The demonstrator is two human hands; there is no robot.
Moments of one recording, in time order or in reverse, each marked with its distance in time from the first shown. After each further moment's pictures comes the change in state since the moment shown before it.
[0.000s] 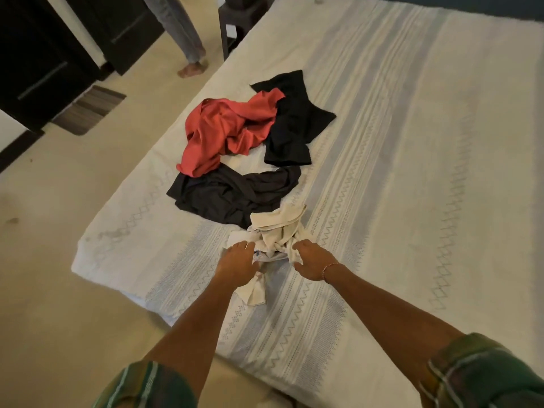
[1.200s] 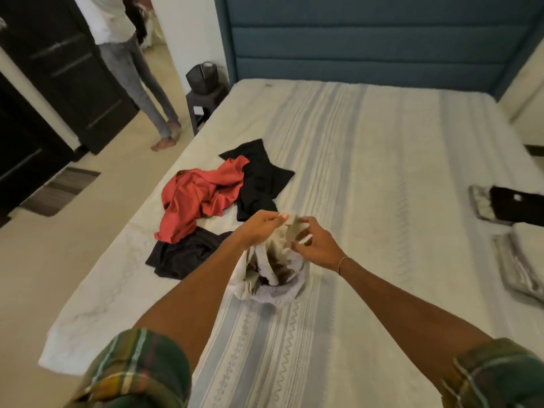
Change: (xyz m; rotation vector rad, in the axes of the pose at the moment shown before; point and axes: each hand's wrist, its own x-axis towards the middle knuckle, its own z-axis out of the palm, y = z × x) left_hand 0.031 0.129 -0.211 -0.788 0.039 0.429; right_hand -0.078 0.005 -0.161 0.681 0.507 -0.067
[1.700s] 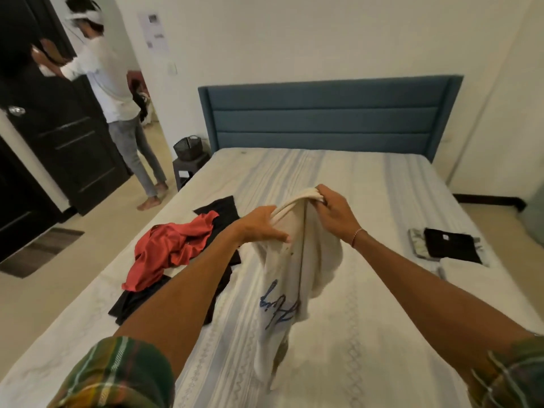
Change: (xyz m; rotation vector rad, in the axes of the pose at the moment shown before) left_hand -0.014 0.214 0.075 0.307 -0.043 0.154; right_hand -0.088 -0.068 -0.242 -0.217 0.444 -0.466
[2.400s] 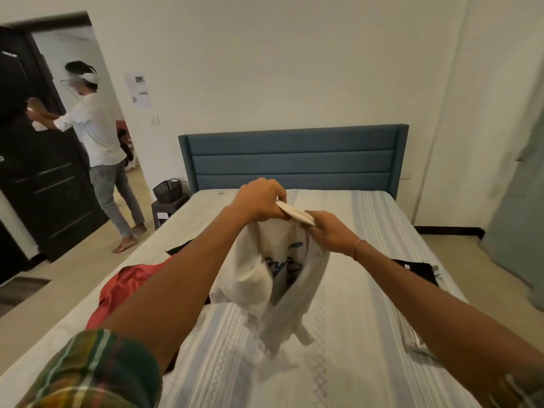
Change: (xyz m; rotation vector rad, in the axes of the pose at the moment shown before) left_hand 0.025 0.194 0.003 0.725 0.403 0.269; right_hand -0.025 -0.006 -0.135 -0.108 -0.168 0.023
